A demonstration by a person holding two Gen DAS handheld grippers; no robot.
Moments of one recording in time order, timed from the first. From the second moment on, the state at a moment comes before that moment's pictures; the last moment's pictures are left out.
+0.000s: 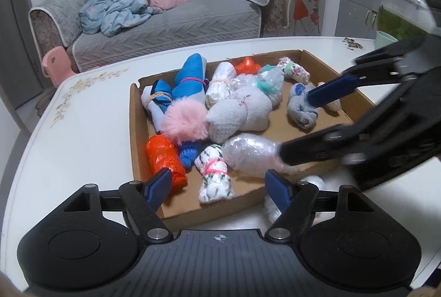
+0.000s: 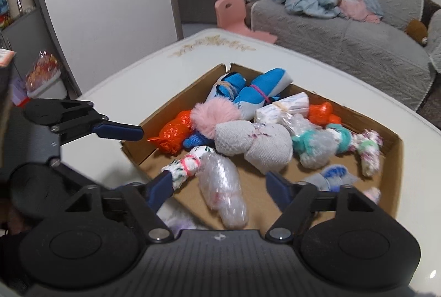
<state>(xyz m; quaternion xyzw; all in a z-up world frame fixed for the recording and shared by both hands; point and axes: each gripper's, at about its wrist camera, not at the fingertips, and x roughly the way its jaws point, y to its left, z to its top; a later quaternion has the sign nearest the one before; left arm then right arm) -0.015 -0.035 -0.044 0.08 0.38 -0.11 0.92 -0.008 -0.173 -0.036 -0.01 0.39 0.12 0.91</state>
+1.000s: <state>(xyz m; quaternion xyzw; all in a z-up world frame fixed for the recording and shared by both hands) -0.052 -0.015 -0.070 -0.02 0.40 -0.13 0.90 -0.078 -0.138 -0.112 -0.02 0.35 0.06 0.93</state>
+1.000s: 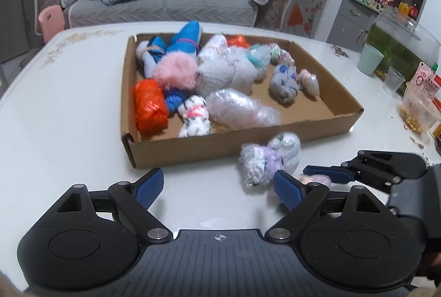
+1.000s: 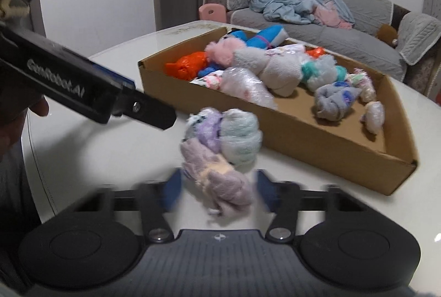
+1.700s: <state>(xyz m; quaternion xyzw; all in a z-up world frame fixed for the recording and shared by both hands) -0.025 -0.098 -0.106 -0.02 0.38 -0.08 0.92 -0.125 -0.200 -0.119 0.01 0.34 0.03 0.94</state>
